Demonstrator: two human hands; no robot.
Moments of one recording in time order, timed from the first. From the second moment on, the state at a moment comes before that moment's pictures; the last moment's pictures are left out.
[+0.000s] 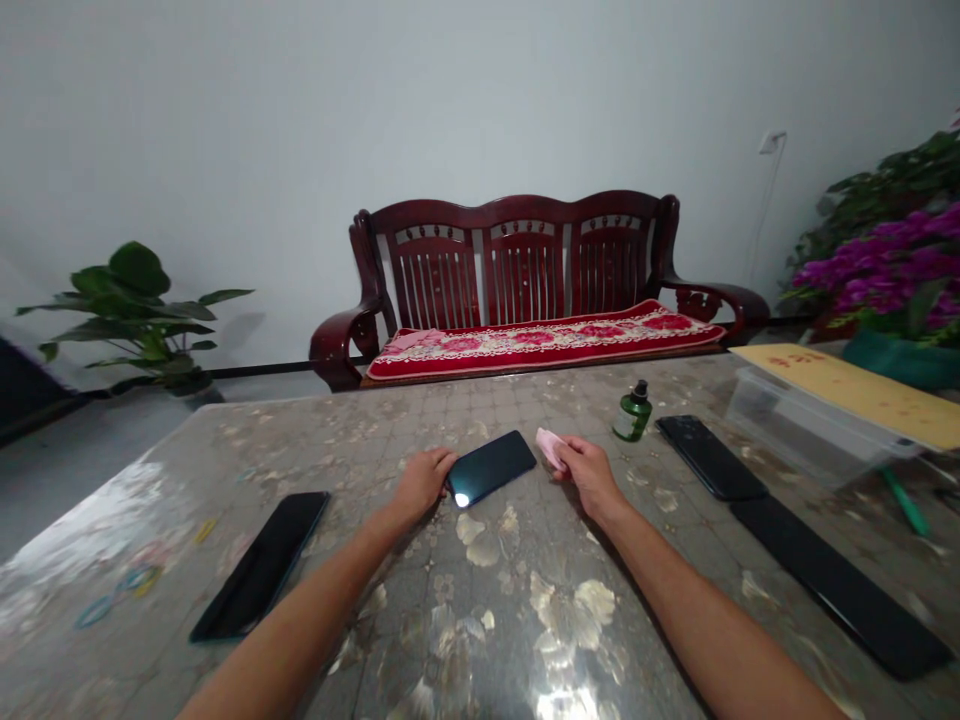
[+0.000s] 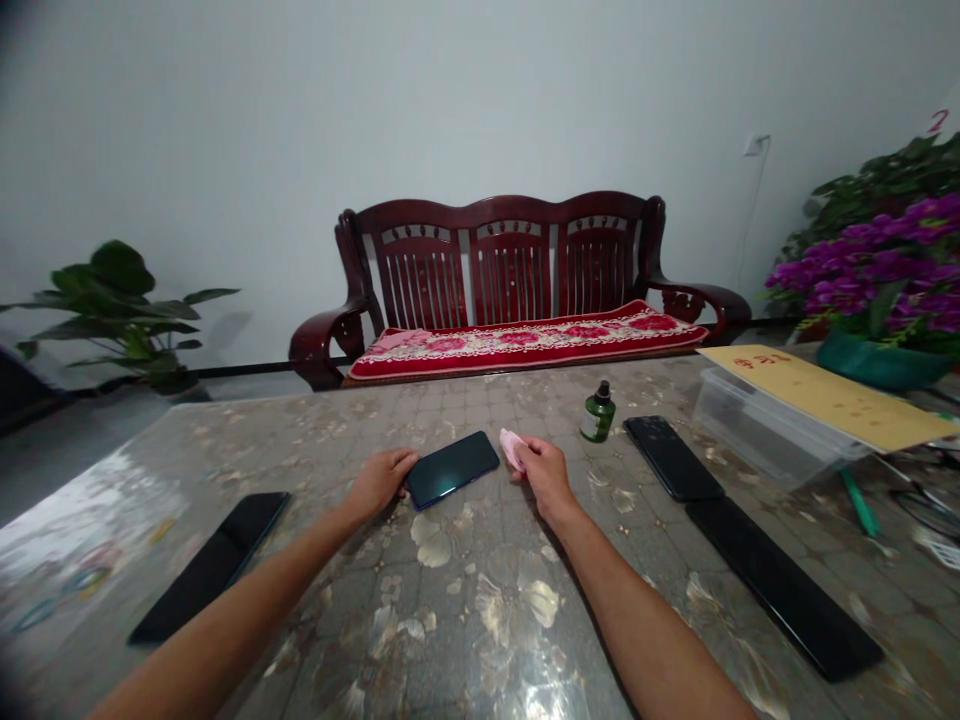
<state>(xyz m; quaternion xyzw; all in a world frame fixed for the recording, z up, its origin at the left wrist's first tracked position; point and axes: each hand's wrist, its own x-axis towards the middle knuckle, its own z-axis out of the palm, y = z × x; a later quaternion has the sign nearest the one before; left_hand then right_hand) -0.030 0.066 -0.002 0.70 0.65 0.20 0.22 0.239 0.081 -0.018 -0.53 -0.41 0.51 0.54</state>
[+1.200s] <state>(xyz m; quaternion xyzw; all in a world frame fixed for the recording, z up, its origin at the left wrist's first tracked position) -0.010 0.007 -0.011 0.75 0.60 0.24 0.15 0.237 0.055 -0.017 -0.48 -0.75 0.18 0.42</state>
